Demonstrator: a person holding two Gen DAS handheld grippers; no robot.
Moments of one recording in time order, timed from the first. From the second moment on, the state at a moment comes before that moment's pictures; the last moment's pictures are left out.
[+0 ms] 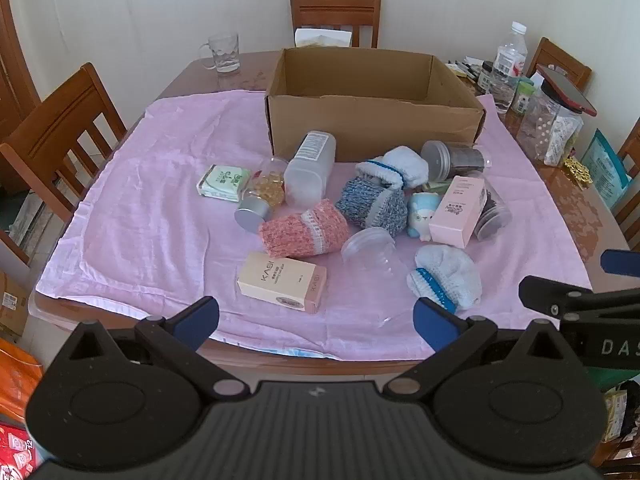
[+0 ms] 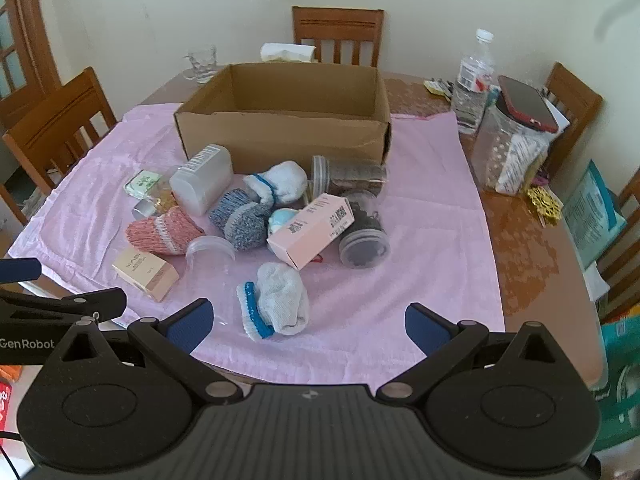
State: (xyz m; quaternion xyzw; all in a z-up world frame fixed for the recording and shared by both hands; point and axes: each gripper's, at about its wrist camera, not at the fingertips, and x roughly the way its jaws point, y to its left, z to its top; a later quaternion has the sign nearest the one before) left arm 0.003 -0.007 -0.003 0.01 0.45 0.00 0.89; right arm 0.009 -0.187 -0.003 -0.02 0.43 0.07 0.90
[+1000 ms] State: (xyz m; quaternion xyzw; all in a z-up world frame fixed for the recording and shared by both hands) left arm 0.030 0.009 -0.041 0.03 0.44 -0.02 0.90; right arm 0.028 -0.182 -0.039 -0.06 0.41 0.12 0.90
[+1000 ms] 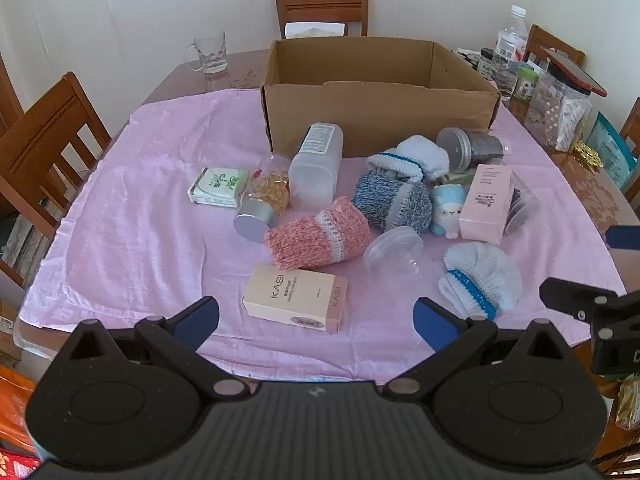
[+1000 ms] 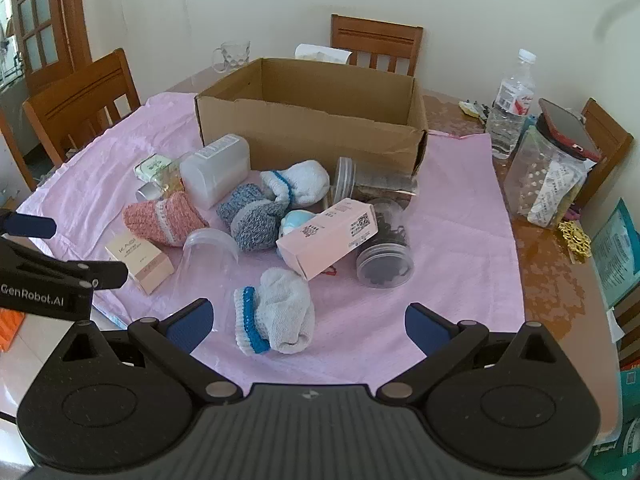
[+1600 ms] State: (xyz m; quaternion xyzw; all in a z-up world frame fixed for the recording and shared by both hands) left arm 0.059 0.025 -0.071 0.03 0.46 -0.04 0.89; right arm 0.057 -0.171 -0.052 -0.07 0.41 0.11 0.90
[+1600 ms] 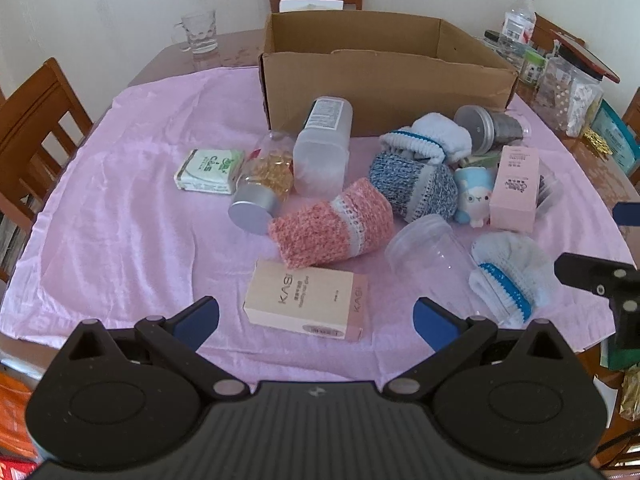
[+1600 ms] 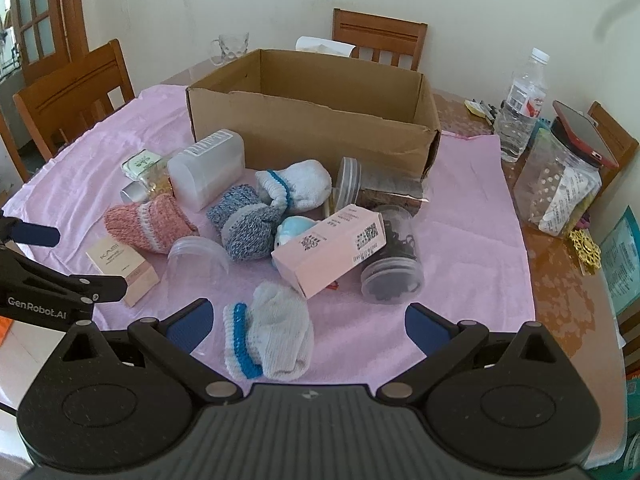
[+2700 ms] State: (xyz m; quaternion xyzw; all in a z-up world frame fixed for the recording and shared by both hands) left arm 0.115 0.017 -0.073 -0.07 0.50 0.01 0.86; right arm 0.146 -0.177 -0.072 -0.22 0.42 0.28 0.84
